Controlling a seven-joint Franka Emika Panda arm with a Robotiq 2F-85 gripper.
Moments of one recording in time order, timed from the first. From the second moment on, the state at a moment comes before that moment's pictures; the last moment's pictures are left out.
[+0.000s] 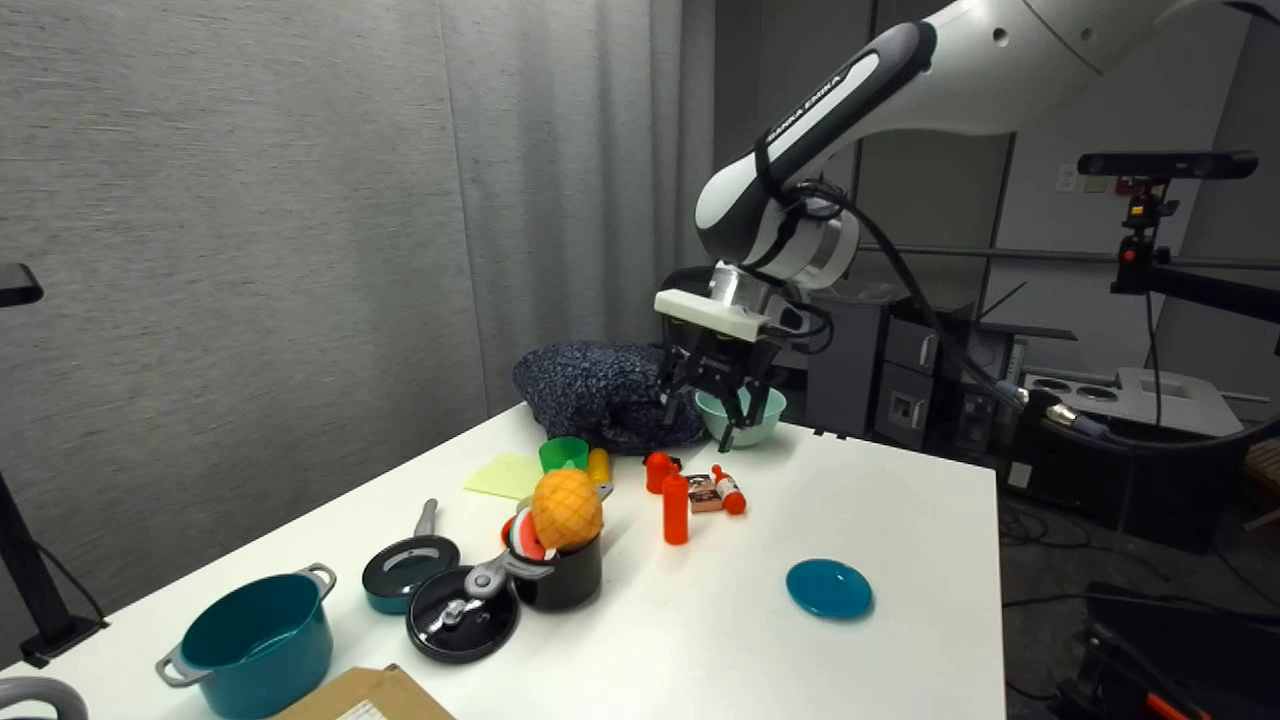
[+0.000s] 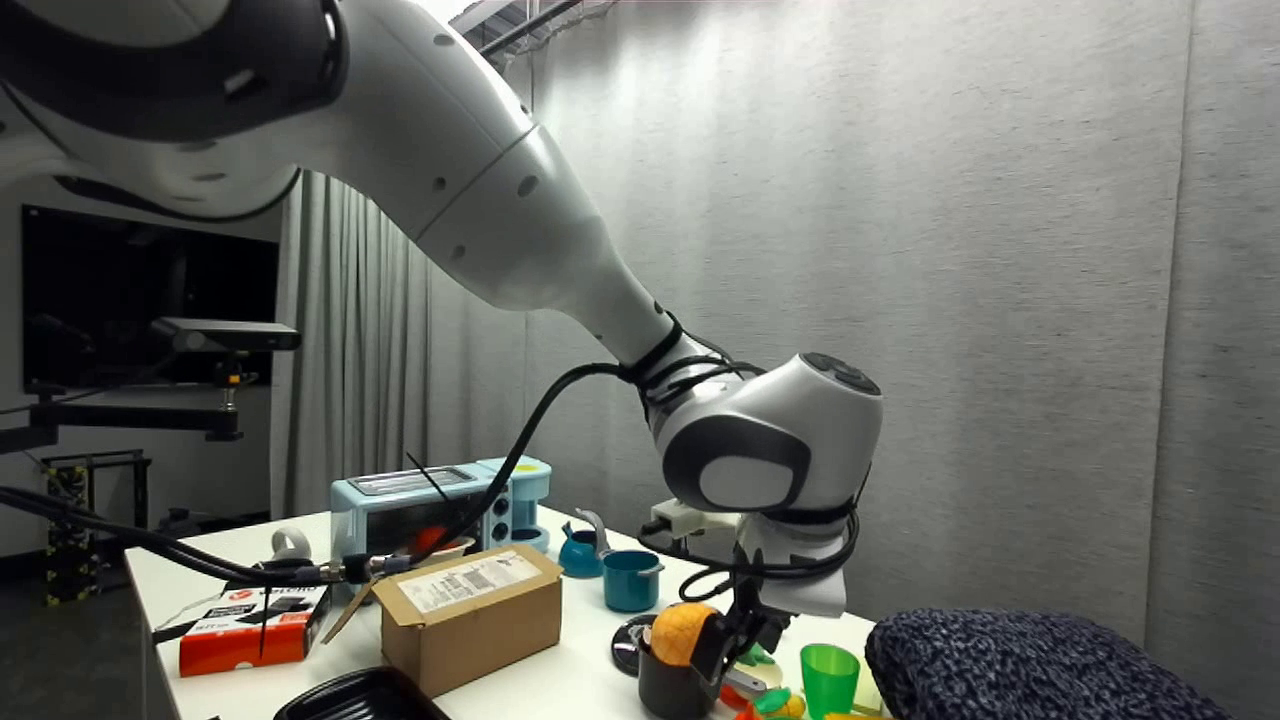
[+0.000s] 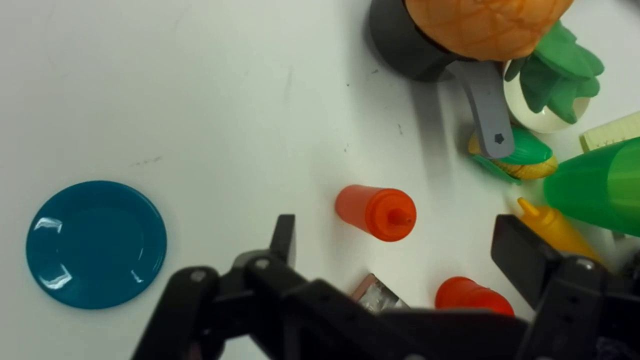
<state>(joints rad) -0.17 0.47 -0.12 -1.83 0.59 2.30 0.98</state>
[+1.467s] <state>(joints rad) -0.18 0.80 -0.07 -1.63 0.78 2.42 0.92</state>
